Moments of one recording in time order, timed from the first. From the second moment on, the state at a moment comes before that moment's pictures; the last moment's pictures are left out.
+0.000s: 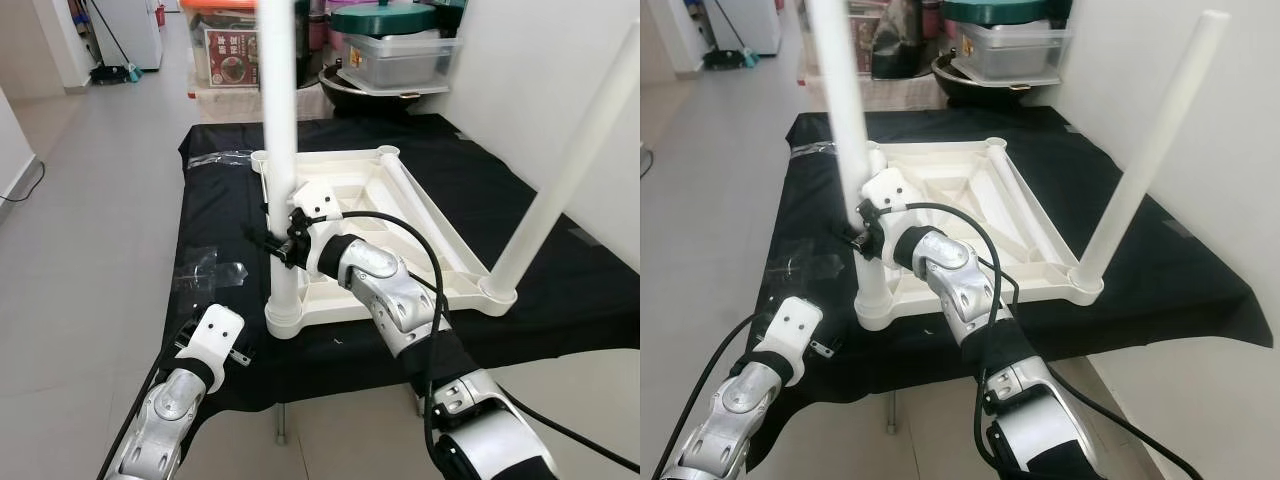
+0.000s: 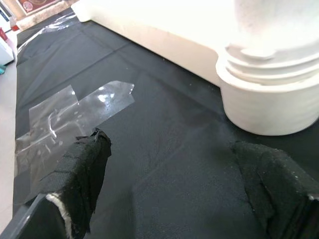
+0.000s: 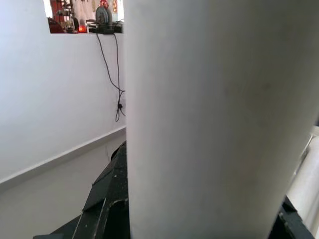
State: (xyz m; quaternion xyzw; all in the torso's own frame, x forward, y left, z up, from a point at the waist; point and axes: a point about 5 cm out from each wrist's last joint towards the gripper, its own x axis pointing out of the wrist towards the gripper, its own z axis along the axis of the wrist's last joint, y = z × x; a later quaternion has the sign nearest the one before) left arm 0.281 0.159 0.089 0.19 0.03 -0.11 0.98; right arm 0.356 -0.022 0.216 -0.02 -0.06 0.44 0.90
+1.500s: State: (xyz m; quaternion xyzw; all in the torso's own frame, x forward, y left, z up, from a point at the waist) left arm 0.277 0.163 0.087 0.19 0.03 -0.12 0.97; right arm 0.384 -0.106 0.246 -0.03 -0.06 0.36 0.93
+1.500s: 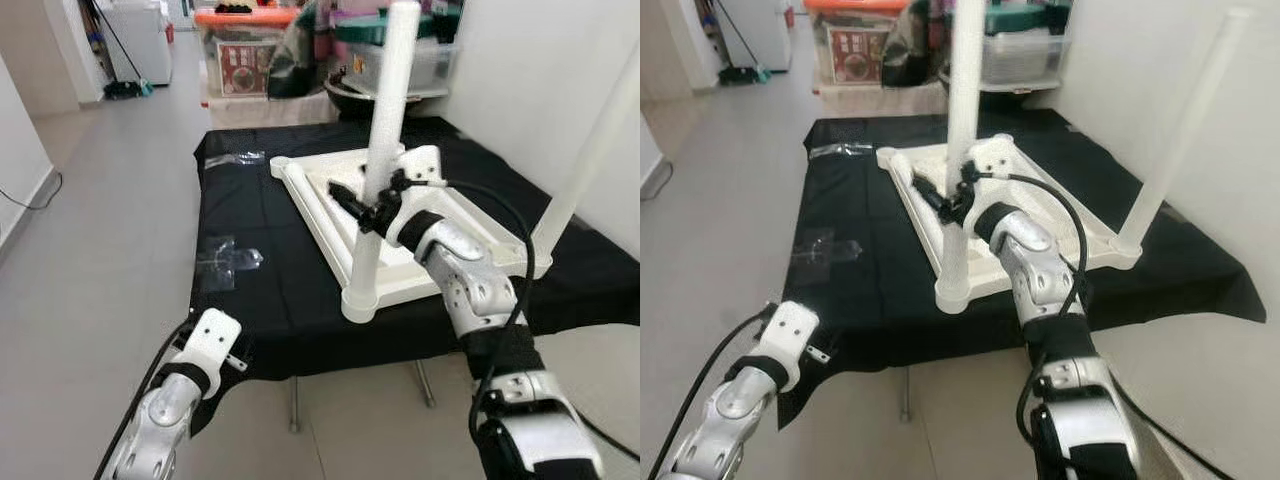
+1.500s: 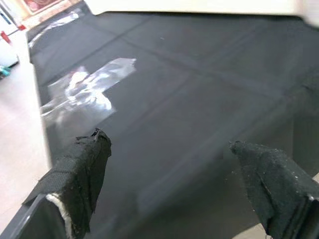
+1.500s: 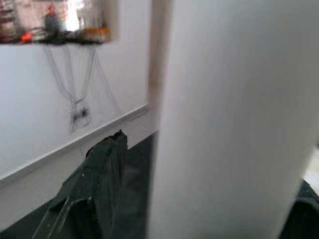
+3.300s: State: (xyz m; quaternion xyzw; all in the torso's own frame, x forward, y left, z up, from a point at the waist) left arm 0.273 0.167 0.096 0.17 0.03 -0.11 0.98; right arm 0.374 -0.072 0.248 0.03 -0.08 0.40 0.91
